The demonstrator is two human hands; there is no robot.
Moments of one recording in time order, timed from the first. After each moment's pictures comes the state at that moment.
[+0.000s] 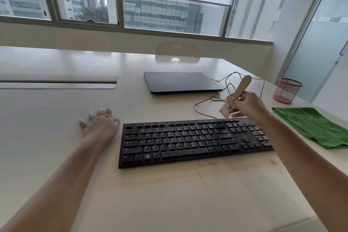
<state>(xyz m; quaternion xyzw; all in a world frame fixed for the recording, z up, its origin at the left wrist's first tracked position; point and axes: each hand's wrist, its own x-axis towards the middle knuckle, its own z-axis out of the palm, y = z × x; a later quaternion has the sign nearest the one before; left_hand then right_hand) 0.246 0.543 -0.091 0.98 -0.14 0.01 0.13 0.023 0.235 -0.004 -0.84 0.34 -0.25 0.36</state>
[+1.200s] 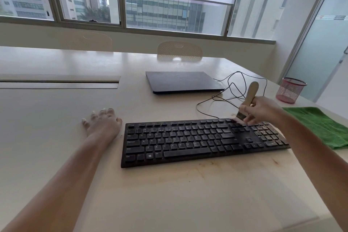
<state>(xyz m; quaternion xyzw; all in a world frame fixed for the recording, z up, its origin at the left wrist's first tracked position) 0.250 0.543 -0.093 0.98 -0.14 0.01 0.12 0.004 0.215 -0.002 -0.86 0.37 -0.13 0.33</state>
